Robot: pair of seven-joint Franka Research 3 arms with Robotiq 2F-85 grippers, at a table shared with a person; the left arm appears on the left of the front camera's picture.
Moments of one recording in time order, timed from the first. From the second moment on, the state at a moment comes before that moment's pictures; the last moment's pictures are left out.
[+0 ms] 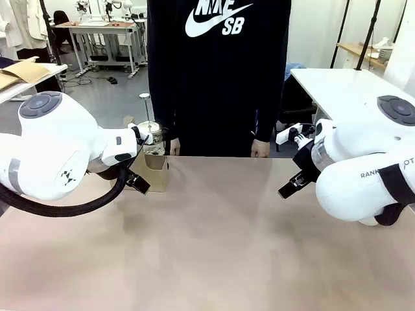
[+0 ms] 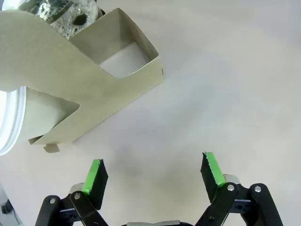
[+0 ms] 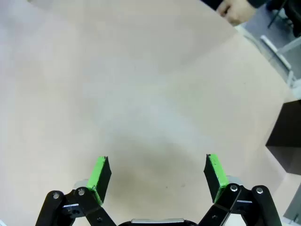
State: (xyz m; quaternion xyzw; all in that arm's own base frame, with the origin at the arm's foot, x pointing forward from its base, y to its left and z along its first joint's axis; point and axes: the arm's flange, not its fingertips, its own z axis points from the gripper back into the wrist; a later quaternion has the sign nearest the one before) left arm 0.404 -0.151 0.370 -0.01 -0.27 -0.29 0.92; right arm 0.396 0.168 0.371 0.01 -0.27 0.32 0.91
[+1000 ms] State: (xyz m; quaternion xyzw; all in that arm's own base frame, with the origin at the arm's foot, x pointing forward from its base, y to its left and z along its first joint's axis) left arm 0.404 -0.151 0.370 -0.01 -0.27 -0.29 0.92; right arm 0.396 0.168 0.371 0.01 -0.27 0.32 0.91
